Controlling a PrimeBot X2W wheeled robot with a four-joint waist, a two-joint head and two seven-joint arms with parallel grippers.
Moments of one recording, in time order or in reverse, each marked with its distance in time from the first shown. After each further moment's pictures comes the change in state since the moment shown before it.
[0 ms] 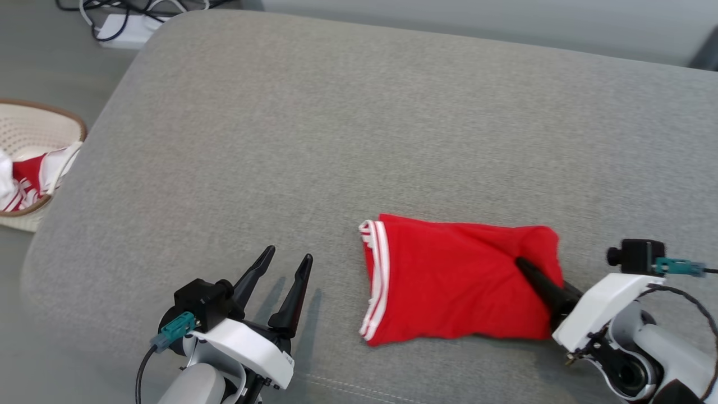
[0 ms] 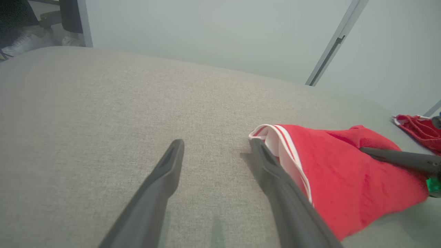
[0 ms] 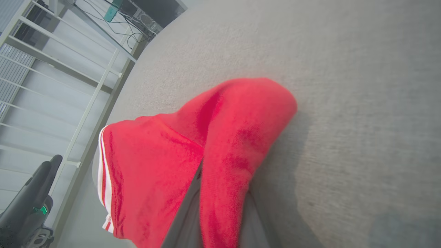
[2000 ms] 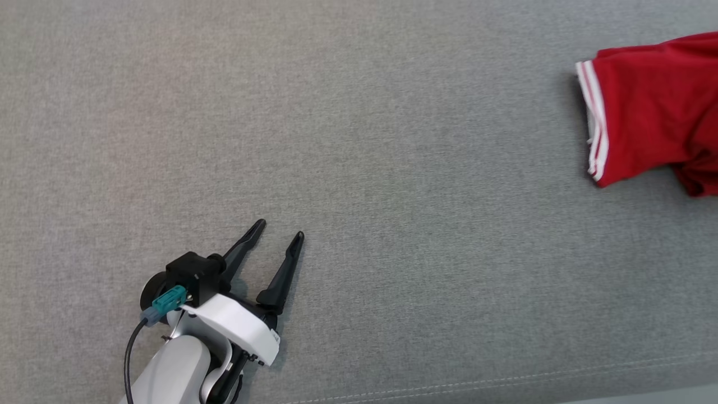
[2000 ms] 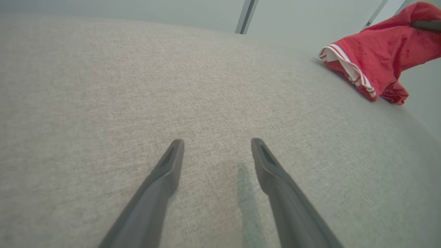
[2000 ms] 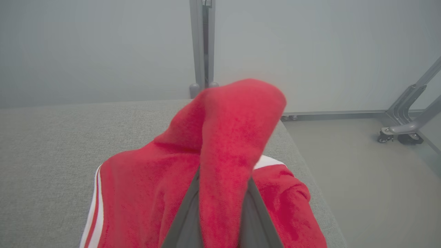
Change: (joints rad) left arm -0.083 0.074 -0.052 0.005 0.018 0.000 0.000; right arm -0.454 -0.169 -0.205 0.450 -0.435 0.000 -0.050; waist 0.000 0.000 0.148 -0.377
